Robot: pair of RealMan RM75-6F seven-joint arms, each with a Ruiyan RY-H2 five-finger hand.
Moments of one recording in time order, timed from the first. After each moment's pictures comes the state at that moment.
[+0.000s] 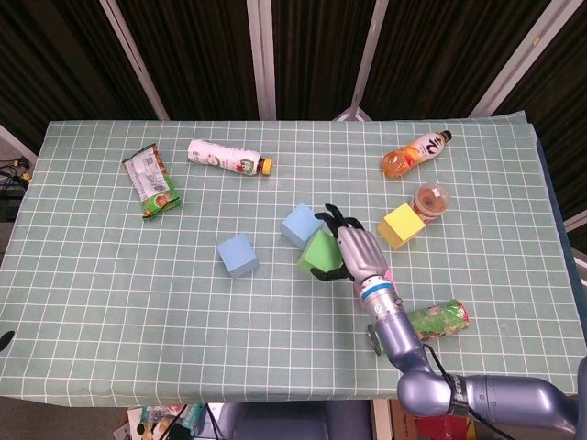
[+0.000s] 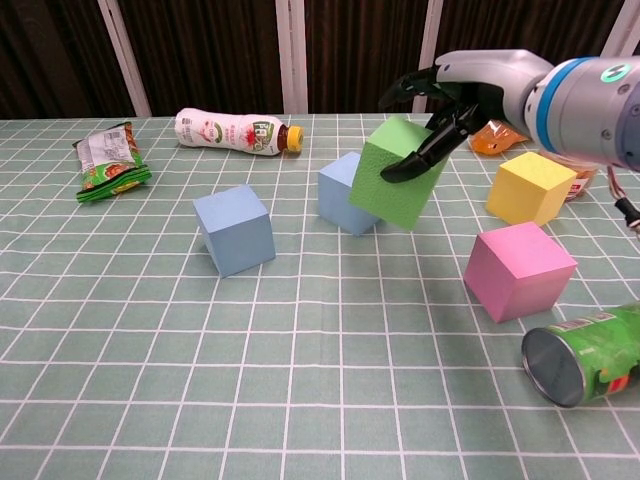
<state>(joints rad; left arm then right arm) 0.07 -1.03 -0.09 -1.77 1.40 1.63 0.10 0.81 -1.46 0.40 -1.95 -0.57 1.15 -0.46</state>
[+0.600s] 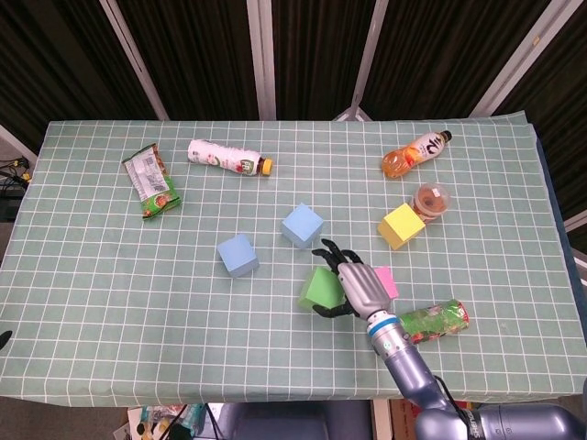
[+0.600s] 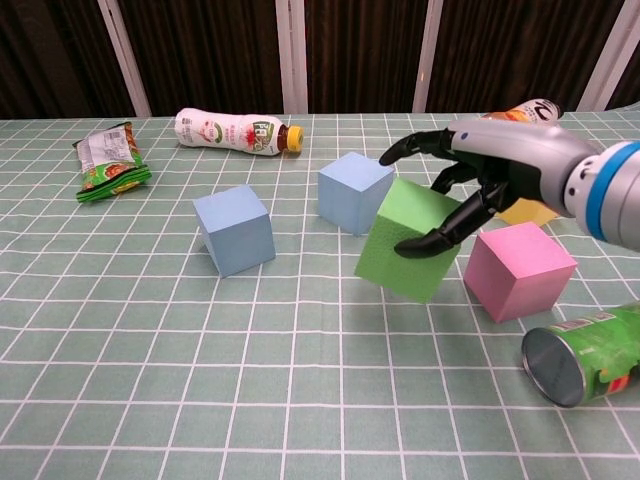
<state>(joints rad) 0.07 -1.03 -0.09 -1.77 1.40 1.64 0.09 0.70 -1.46 0.19 -2.01 -0.84 1.17 -0.34</state>
